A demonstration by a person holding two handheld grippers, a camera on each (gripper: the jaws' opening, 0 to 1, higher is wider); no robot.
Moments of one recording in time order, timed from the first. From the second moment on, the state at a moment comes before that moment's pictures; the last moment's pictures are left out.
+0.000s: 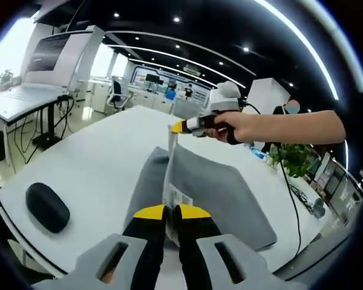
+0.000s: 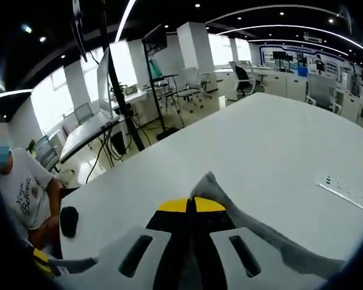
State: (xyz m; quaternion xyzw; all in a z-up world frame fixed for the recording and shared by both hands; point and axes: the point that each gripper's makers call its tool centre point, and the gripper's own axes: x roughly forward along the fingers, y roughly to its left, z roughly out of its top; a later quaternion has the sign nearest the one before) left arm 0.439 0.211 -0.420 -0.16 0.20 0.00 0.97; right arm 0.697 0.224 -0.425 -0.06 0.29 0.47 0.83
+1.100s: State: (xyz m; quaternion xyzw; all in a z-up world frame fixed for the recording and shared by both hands) left arm 0.429 0.237 -0.461 -0.19 0.23 0.04 0.95; right arm 0.694 0.241 -0.461 -0.07 0.31 0.48 0.82
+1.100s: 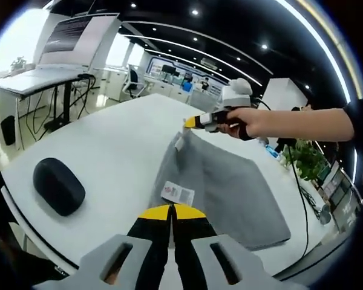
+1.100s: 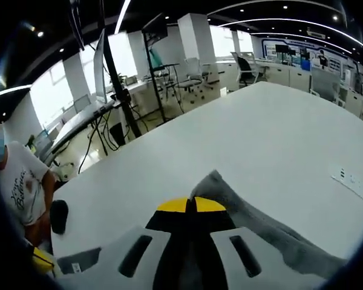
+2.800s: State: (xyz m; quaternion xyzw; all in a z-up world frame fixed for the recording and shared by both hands) left arm 0.427 0.242 -0.493 -0.14 0.29 0.07 0.94; right arm 0.696 0.246 -0.491 -0.08 0.32 0.50 0.80
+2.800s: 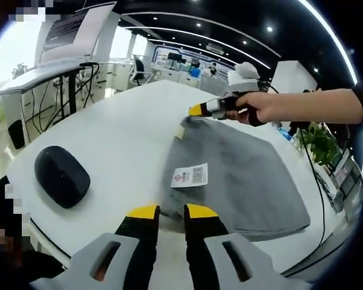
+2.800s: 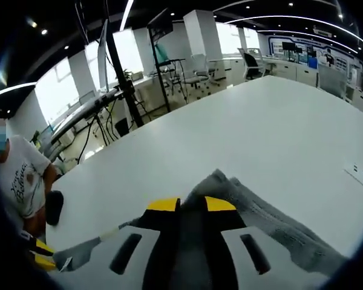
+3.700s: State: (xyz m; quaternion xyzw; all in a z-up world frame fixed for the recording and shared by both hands) left arm 0.445 0.202 -0.467 -0.09 0.29 0.03 0.95; right arm 0.711 0.184 -0.469 -0.09 0.32 0.48 0.81
